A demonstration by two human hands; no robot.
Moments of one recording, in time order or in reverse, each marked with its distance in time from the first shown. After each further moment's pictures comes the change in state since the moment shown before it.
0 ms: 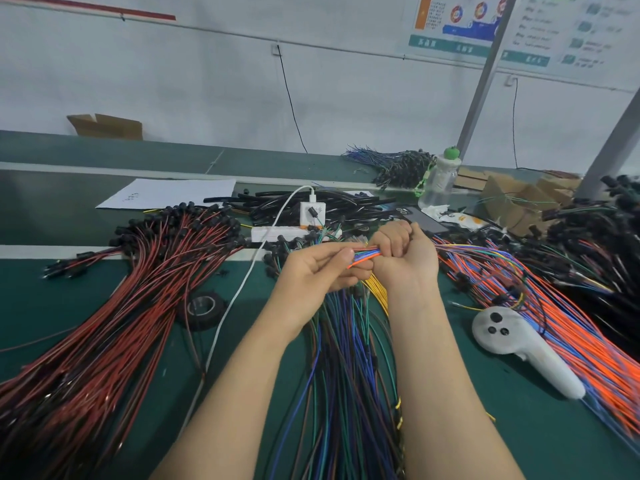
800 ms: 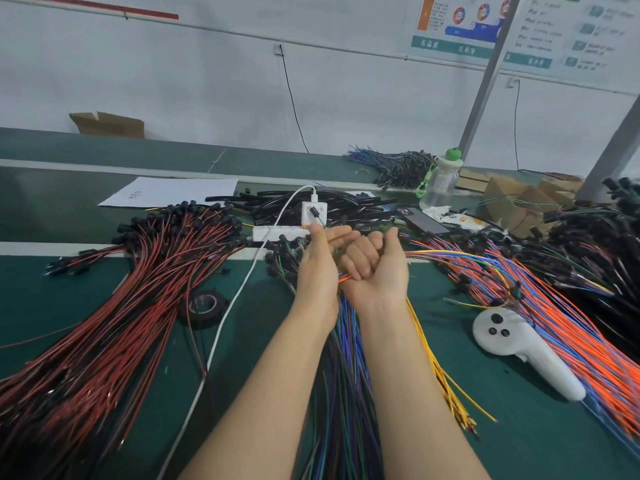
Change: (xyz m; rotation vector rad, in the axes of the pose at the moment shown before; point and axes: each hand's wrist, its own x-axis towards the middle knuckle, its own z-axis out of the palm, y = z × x) left_hand 0.022 -0.005 0.028 -0.226 0.446 -0.200; right_hand -0.012 0.038 -0.013 -0.294 -0.002 -0.036
